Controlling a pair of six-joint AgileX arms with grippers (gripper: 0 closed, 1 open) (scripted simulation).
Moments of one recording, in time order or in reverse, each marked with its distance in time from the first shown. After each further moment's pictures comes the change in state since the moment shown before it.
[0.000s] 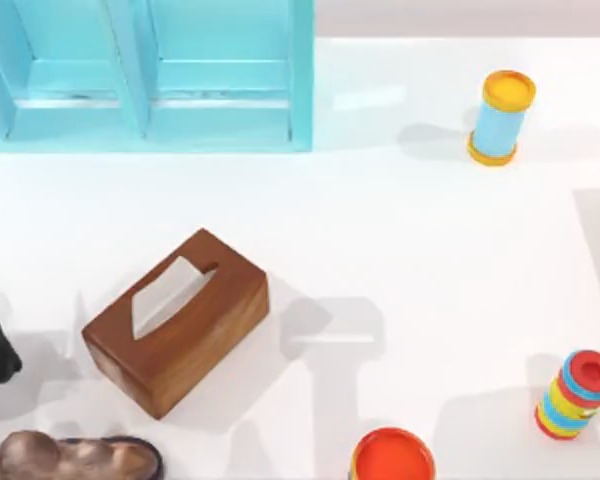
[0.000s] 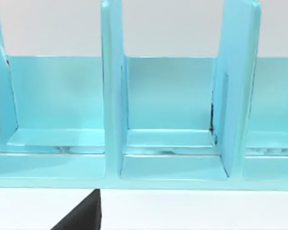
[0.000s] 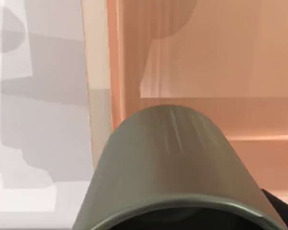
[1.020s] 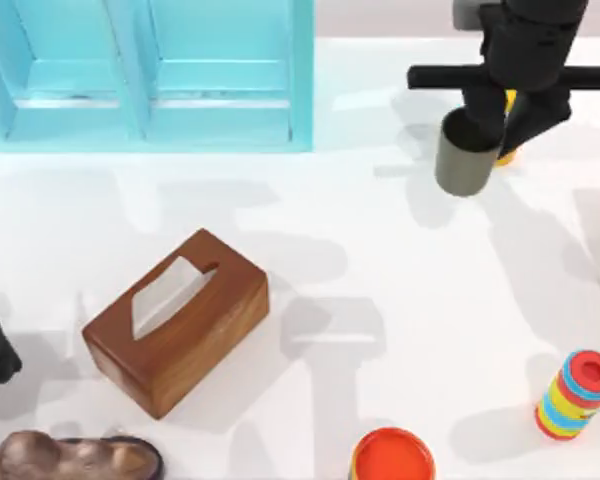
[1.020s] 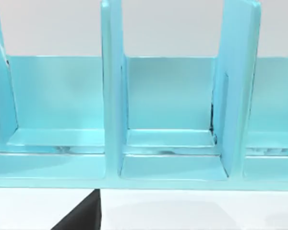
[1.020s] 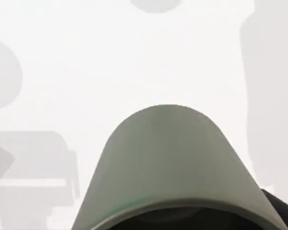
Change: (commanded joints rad) left arm 0.000 0.000 0.000 0.000 0.000 0.000; right arm 0.724 0.895 1.174 -0.274 0.001 0.730
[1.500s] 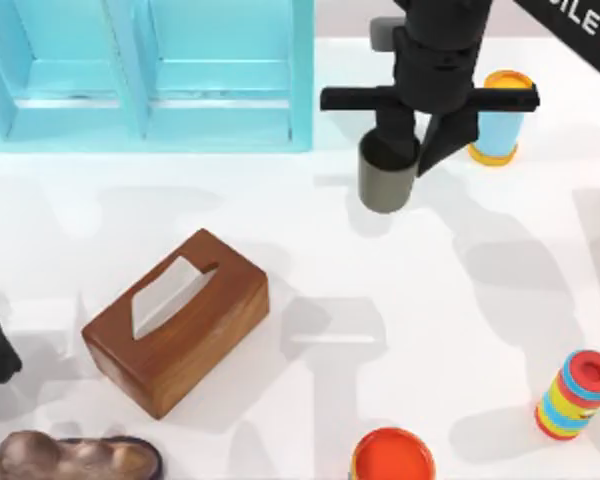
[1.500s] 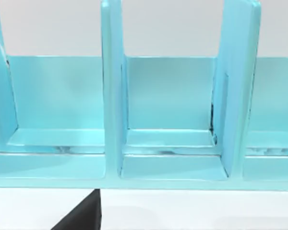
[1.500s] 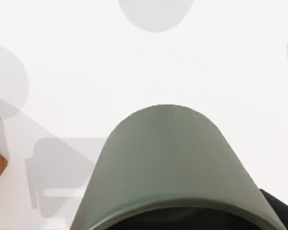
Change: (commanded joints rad) left arm 0.000 0.000 0.000 0.000 0.000 0.000; right arm 0.138 0.141 0.174 -0.025 0.005 0.143
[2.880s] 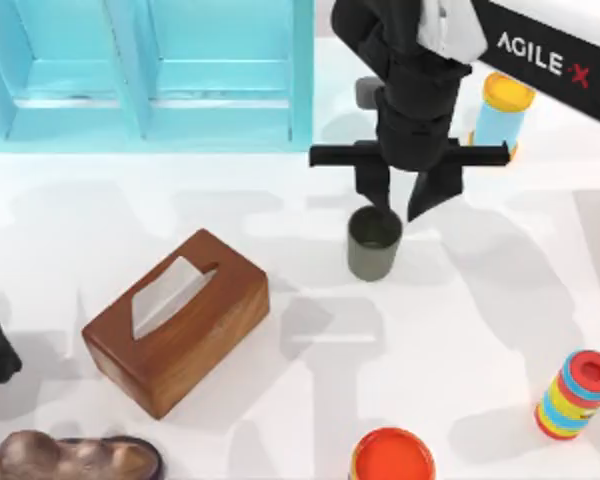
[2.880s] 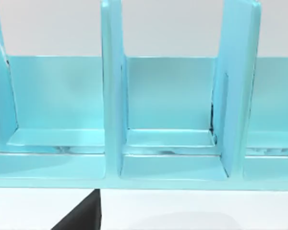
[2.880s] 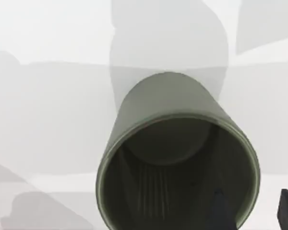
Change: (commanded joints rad) left arm 0.000 0.000 0.000 0.000 0.000 0.000; right arm 0.019 -0.026 -0.303 0.277 0.000 0.019
